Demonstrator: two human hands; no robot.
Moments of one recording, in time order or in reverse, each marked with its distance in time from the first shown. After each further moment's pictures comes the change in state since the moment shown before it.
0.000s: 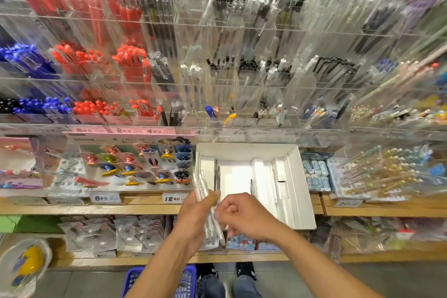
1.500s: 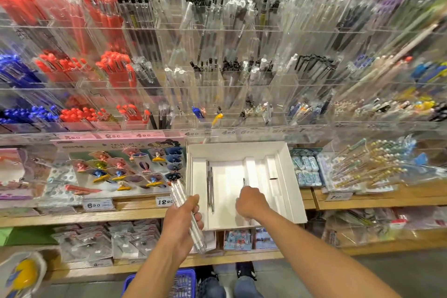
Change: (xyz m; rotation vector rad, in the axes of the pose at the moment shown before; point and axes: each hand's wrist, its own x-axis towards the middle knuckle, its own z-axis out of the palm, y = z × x) left_hand 0.003 -0.009 -0.008 -0.166 0.136 -0.120; right_hand 0.058 0.058 -0.022 -0.574 0.285 0.446
